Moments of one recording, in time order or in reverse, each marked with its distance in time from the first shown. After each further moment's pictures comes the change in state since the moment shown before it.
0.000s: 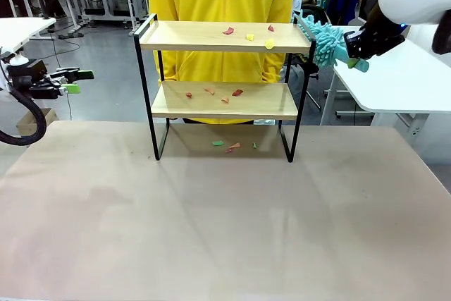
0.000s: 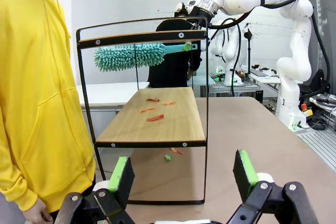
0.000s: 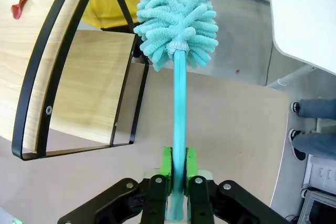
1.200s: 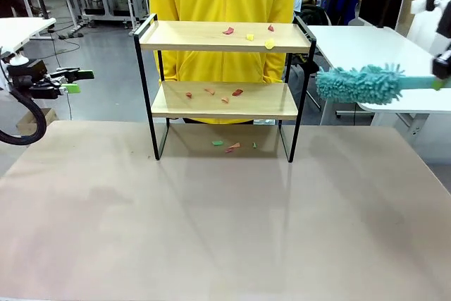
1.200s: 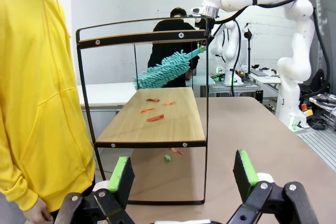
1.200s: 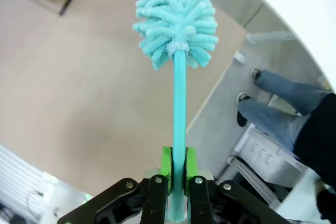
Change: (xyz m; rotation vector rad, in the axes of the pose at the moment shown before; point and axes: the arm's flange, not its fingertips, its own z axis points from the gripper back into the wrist) left arm 0.000 0.000 0.000 -0.001 0.000 0.000; right arm -0.049 -0.138 0.032 -0.095 0.344 0.448
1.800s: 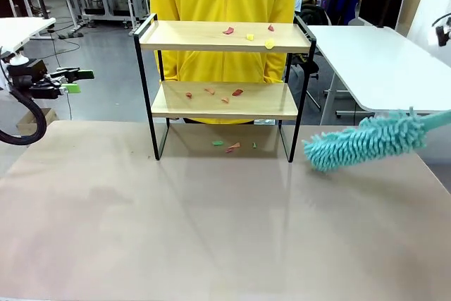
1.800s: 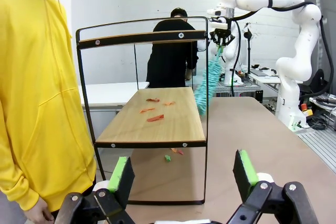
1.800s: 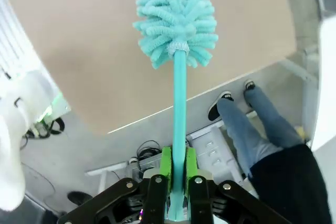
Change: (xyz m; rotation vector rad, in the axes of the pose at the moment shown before) left arm 0.000 0.000 0.000 0.000 0.000 0.000; right arm -0.060 0.058 0.019 0.030 0.144 0.624
